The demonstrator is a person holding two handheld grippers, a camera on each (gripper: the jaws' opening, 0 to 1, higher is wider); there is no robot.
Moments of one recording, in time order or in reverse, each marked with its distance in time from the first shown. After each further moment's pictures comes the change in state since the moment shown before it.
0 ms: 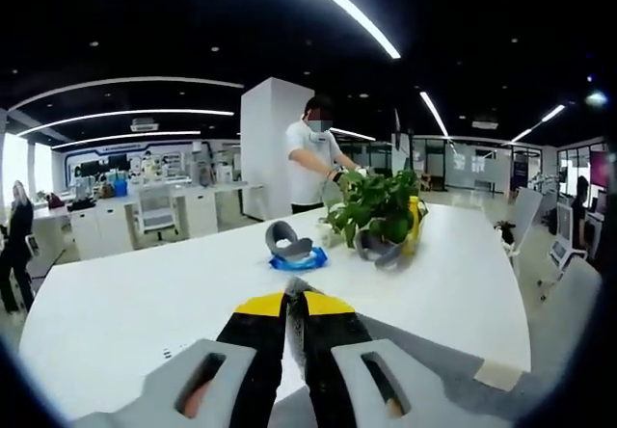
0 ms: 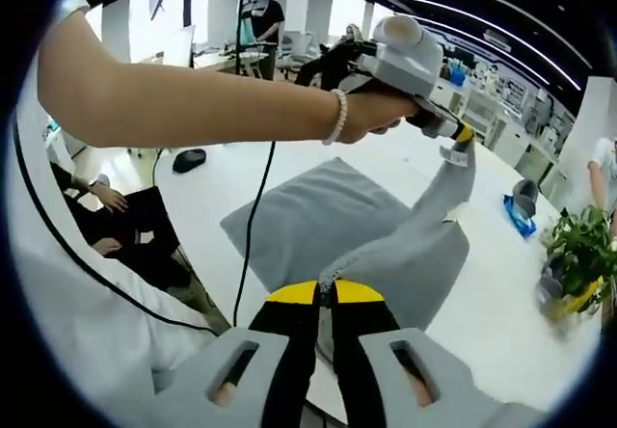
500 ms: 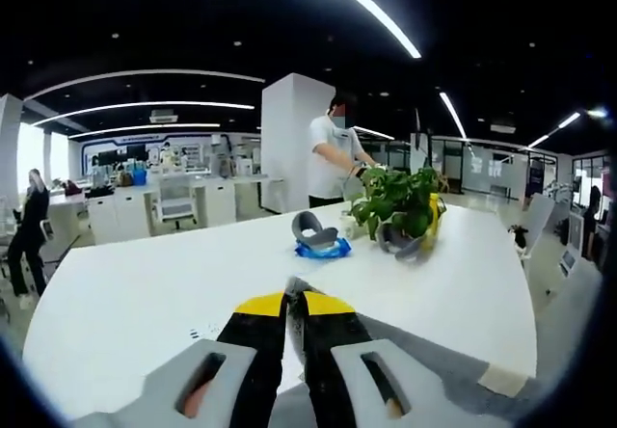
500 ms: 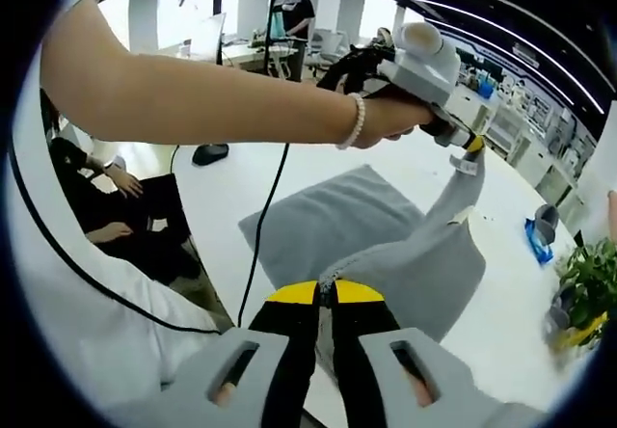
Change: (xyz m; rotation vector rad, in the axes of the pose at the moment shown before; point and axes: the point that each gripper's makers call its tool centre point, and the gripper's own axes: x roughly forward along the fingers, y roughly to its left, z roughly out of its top) left arm -0.030 0.045 -0.024 -0.047 0.028 0.084; right arm 0.022 0.025 0.015 -0.082 0.001 0.091
